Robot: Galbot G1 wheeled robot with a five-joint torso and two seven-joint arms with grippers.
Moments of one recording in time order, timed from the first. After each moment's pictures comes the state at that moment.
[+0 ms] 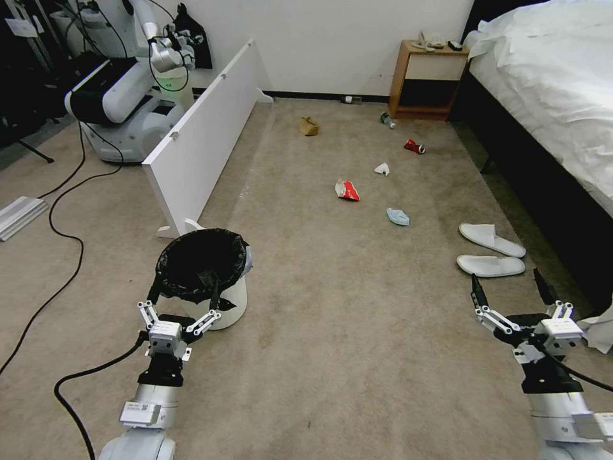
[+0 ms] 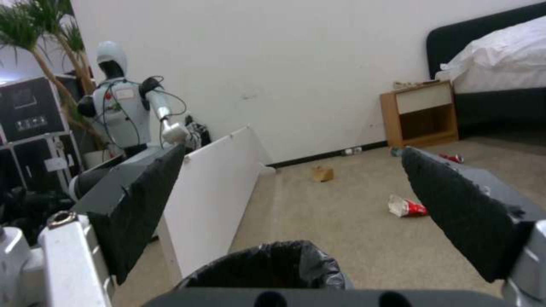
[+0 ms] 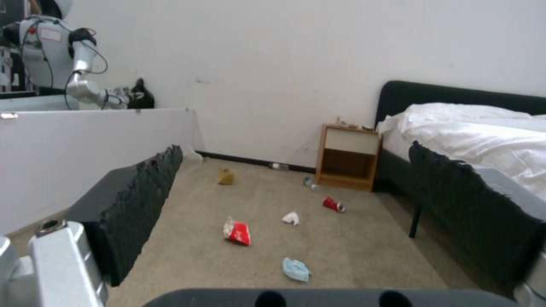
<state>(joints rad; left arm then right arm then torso) 1.62 -1.42 -0.63 -2.07 0.04 -0.42 0.04 -1.68 1.52 0.95 2.21 0.27 0.27 -0.33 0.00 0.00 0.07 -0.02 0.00</state>
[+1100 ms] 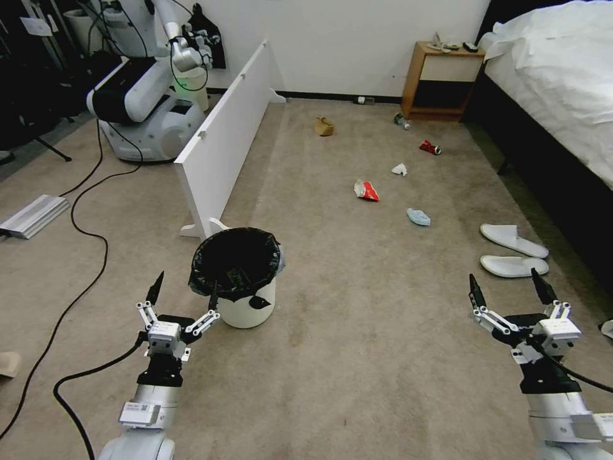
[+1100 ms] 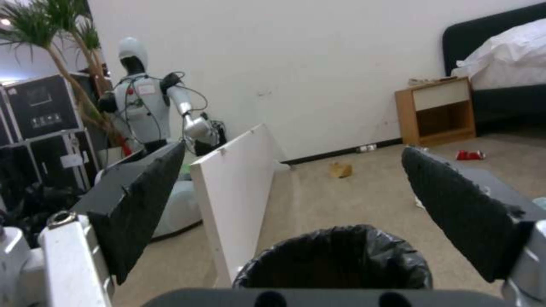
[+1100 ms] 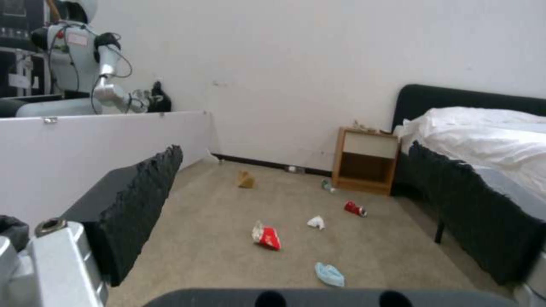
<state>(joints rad) 1.62 -1.41 -0.63 -2.07 0.04 -0.42 0.03 -1.67 1.52 0.95 2.21 0.27 0.27 -0.34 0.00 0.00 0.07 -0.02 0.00</state>
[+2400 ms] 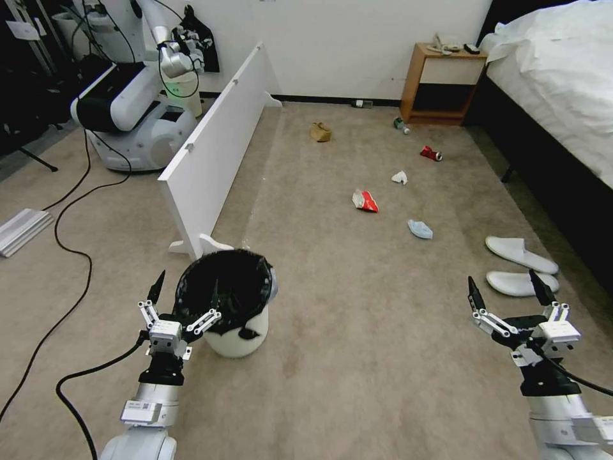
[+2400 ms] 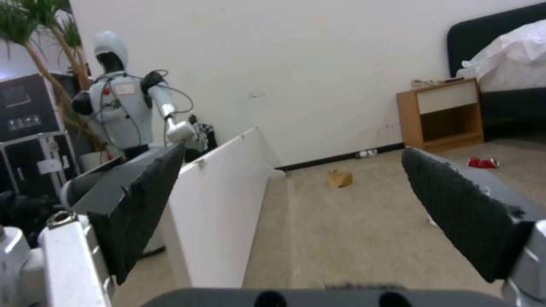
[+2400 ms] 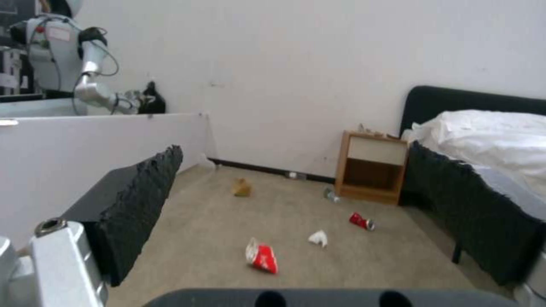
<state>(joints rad) 1.61 -1.41 -0.62 -2.06 0.04 -0.42 0.03 -1.67 1.54 0.96 2.19 0.28 0.29 -0.39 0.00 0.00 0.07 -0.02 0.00</state>
